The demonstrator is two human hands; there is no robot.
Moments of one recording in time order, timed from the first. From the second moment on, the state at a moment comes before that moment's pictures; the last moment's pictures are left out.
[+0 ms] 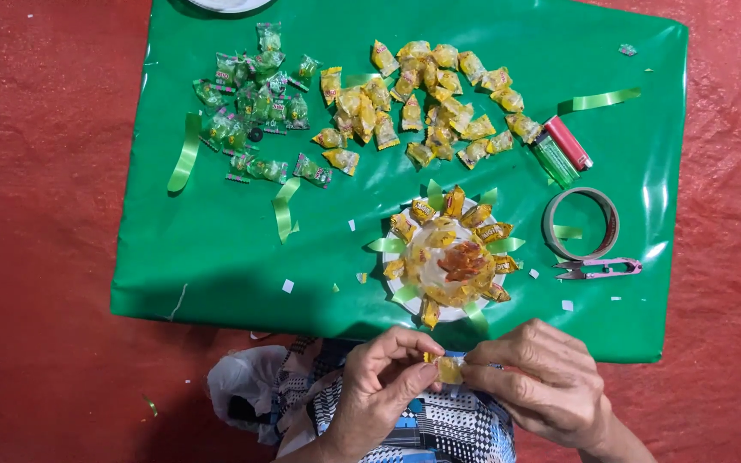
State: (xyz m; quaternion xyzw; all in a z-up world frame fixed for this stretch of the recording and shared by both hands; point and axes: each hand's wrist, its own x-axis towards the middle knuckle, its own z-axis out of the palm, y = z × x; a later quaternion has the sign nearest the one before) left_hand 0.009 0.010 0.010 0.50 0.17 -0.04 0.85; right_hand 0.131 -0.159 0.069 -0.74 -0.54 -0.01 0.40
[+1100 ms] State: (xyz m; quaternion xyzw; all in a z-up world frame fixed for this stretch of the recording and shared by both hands) left_hand 0.070 0.045 -0.028 0.92 0.03 0.21 0.33; right_hand 0.195 -0.131 0.074 -0.75 -0.65 -0.11 0.04
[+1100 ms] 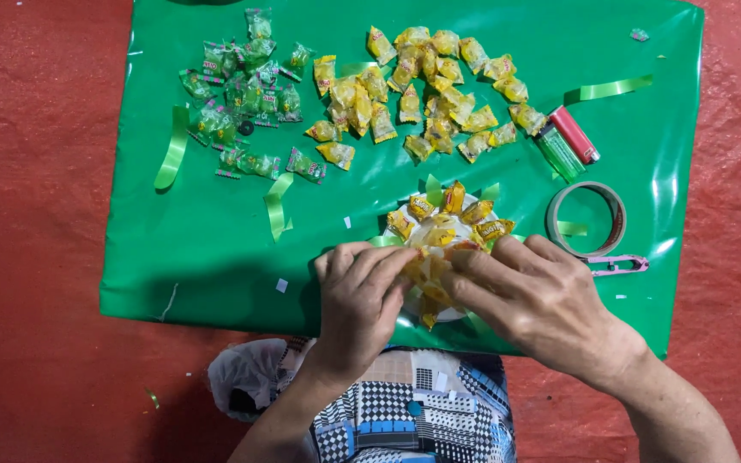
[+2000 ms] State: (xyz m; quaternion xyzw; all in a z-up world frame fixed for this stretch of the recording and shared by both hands) left_hand 0.074 0.049 -0.023 0.93 0.01 0.21 0.29; right_hand 0.190 -0.117 0.065 -0.78 -0.61 -0.13 0.02
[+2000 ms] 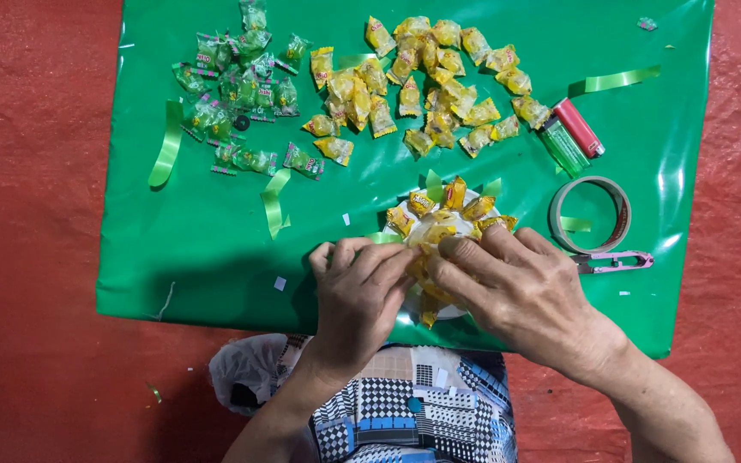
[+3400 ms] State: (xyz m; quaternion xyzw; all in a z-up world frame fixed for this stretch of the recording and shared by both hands) left_hand 0.077 0.049 -0.018 0.94 0.01 0.19 0.30; right_hand 0.184 -0.228 -0.003 -0.86 -0.24 0.00 0.45
